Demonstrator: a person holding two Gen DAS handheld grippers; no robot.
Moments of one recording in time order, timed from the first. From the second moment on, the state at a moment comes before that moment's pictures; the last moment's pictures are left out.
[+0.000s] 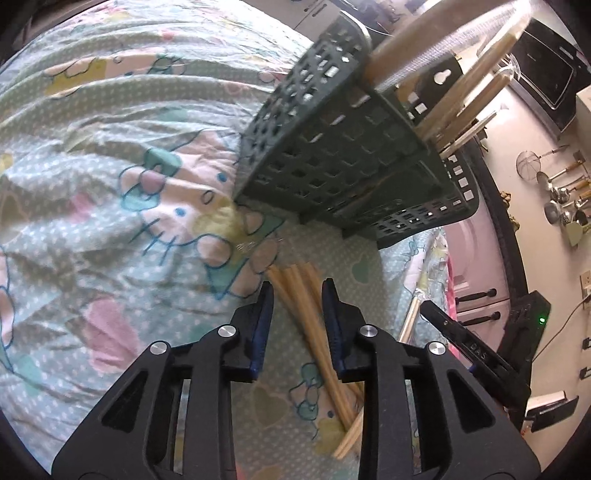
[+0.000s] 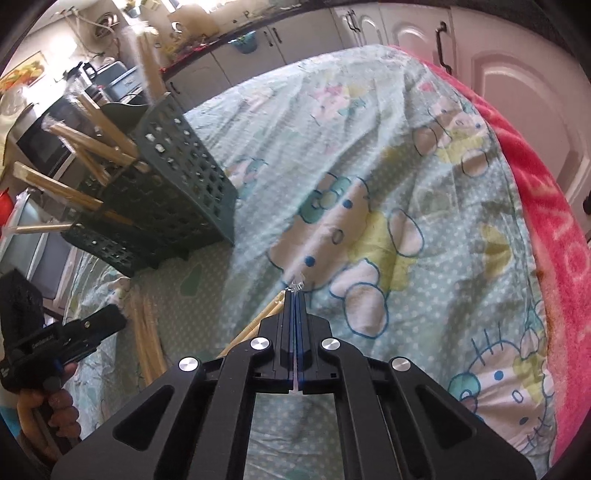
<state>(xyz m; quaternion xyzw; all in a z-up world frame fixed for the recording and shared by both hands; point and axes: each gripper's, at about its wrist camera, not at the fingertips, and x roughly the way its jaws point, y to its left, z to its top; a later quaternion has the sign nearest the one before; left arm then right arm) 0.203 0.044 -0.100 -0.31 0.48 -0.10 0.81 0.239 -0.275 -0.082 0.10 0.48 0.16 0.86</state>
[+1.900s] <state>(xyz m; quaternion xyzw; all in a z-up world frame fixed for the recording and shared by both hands) 0.190 0.021 0.086 -0.25 0.32 -0.20 0.89 0.187 -0.199 0.125 0.02 0.27 0.35 0.90</state>
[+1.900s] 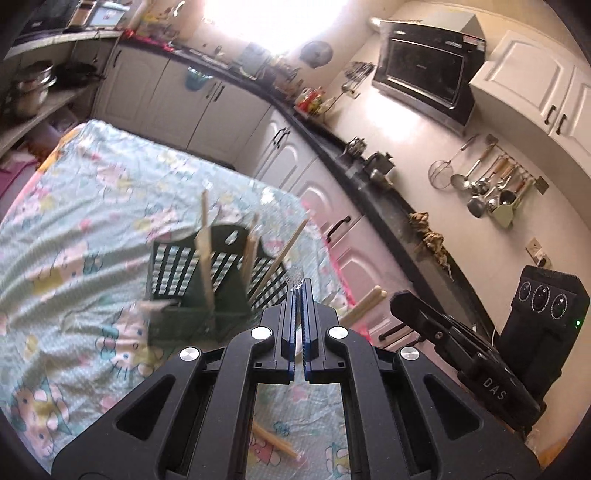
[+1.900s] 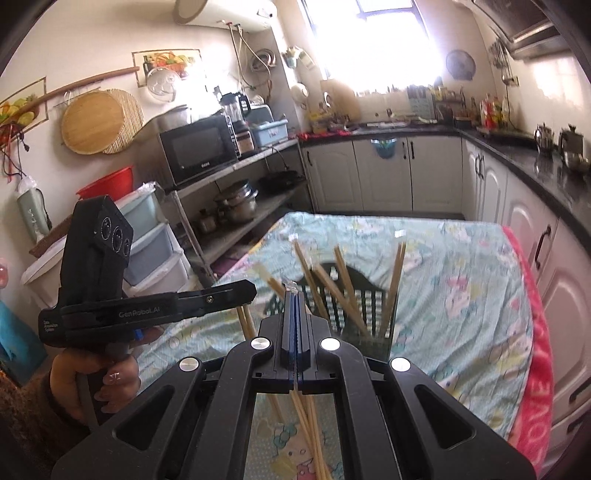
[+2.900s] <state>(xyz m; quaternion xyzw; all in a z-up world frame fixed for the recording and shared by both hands) 0.241 0.021 0.200 -0.19 0.20 -0.17 0.95 0.244 -0.199 0.205 0.02 0.17 0.33 0.93</state>
